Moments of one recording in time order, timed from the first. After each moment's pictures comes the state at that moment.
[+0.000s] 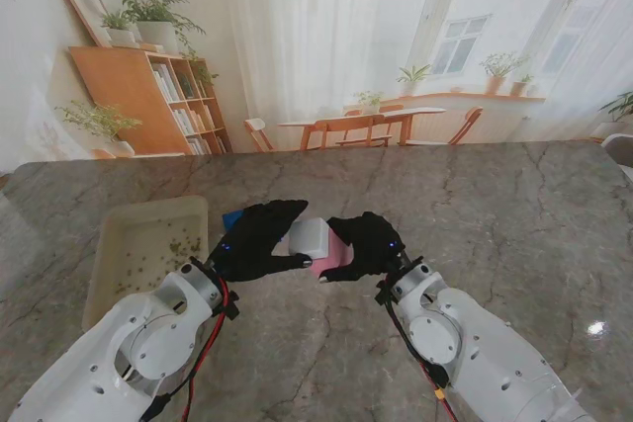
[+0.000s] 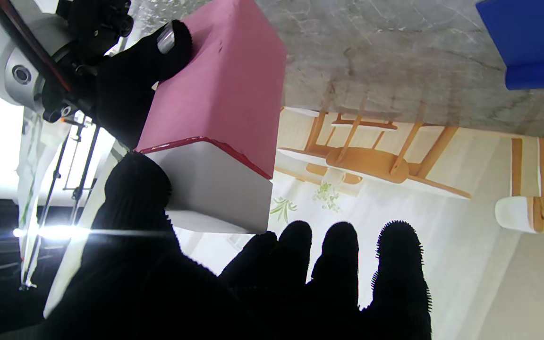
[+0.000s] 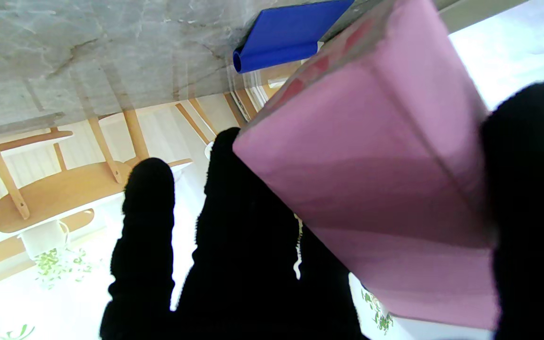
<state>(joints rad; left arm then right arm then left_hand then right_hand) 1.57 -1.08 -1.11 -1.76 0.83 -0.22 0.03 -1.35 -1.14 0.95 -1.29 -0.89 -0.34 -0.49 0.85 -0.11 -0.04 -0.04 0.23 0.44 0.10 0.47 0.32 0.31 0.09 0.33 0.24 0.27 0.15 0.33 0.03 0.32 0.47 0.48 0.34 -0.87 0.75 -0.25 0.63 -0.09 0.85 0.60 1.04 -0.02 0.62 0.76 0.97 -0.04 0.78 0.55 0.47 0.23 1.19 0.38</state>
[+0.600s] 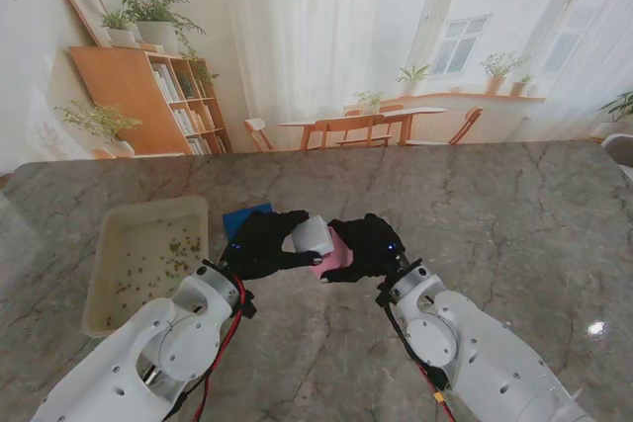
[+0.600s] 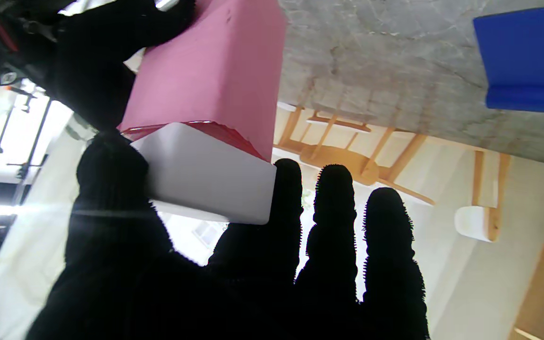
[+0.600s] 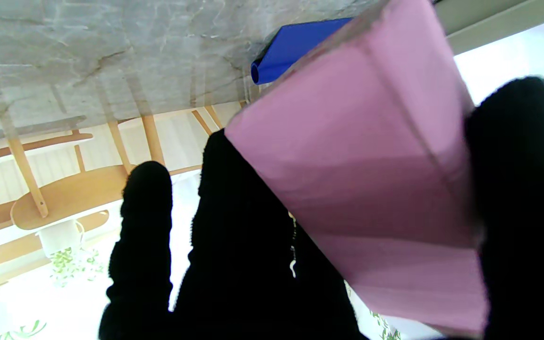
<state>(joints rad) 1.53 -1.10 -1.00 -1.74 0.78 -0.01 0.12 -1.35 -1.13 0.92 -1.29 -0.90 -0.27 -0.49 0.82 -0.17 -0.14 -0.04 0.43 0.32 0.46 1.13 0.62 0.20 0.54 1.03 0.49 0.25 0.54 0.82 0.13 0.27 0.90 0.71 0.38 -0.87 0.75 -0.25 0.64 -0.02 0.85 0.59 1.03 0.02 0.66 0.76 0.96 0.00 0.83 0.56 0.44 0.24 1.19 0.38</state>
